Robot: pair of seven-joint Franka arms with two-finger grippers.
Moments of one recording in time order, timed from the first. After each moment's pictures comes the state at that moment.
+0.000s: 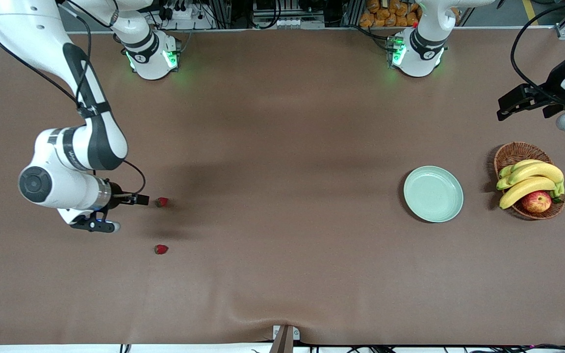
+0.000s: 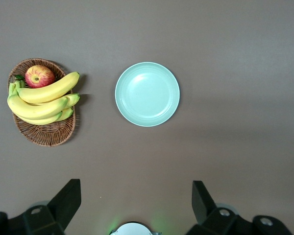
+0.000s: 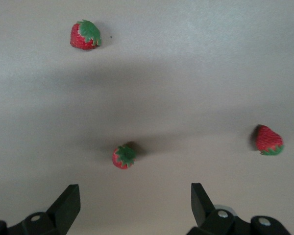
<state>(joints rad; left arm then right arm) -0.03 0.01 -0.06 -1.49 0.01 1.43 -0.14 0.13 0.47 -0.04 -1.77 0.10 2.07 0.18</state>
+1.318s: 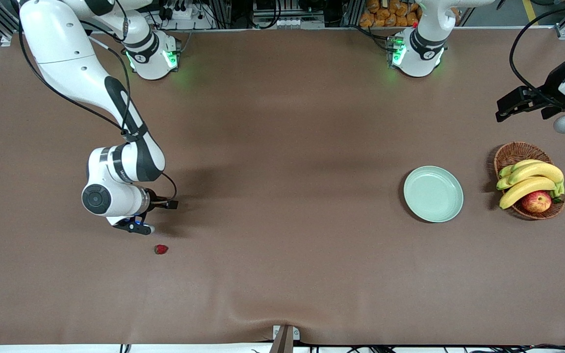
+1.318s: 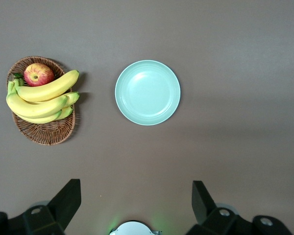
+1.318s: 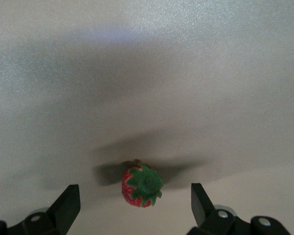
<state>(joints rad) -0.03 0.01 -0.06 -1.49 0.01 1.43 -0.14 0.20 0.63 -0.04 -1.79 0.11 2.17 0.31</state>
